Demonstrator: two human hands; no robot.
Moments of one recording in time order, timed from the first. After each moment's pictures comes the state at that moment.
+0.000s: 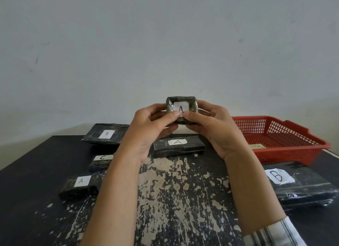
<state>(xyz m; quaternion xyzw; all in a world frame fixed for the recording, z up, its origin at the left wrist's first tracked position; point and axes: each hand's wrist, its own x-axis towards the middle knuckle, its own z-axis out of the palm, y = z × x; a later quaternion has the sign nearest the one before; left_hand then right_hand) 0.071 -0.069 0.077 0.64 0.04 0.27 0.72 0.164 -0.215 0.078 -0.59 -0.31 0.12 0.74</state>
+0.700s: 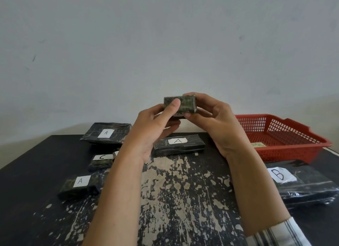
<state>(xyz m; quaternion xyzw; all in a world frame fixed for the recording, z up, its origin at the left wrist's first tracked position) 0.074 -0.071 0.077 0.67 0.06 0.24 0.70 0.164 -0.218 0.076 -0.62 -0.39 0.01 0.68</state>
